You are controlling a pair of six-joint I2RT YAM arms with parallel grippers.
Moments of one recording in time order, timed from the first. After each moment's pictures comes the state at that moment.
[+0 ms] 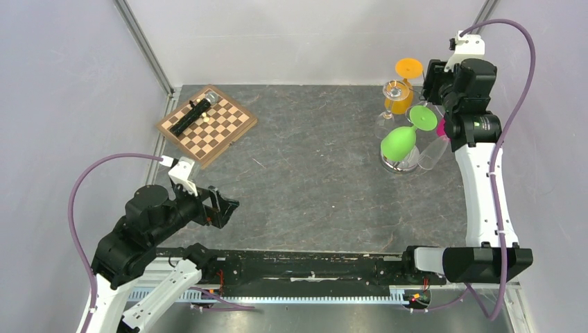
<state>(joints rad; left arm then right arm) -0.53 0.46 1.08 -1.04 0.06 -0.28 -0.04 1.28 1.55 -0.52 0.10 -0.02</state>
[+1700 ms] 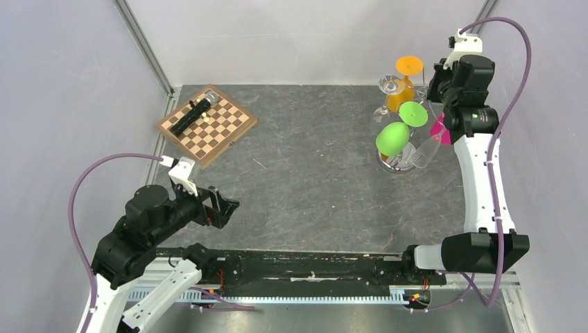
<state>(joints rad) -0.53 0.46 1.08 -1.04 0.06 -0.27 -0.07 1.36 1.57 -0.51 0.05 0.00</state>
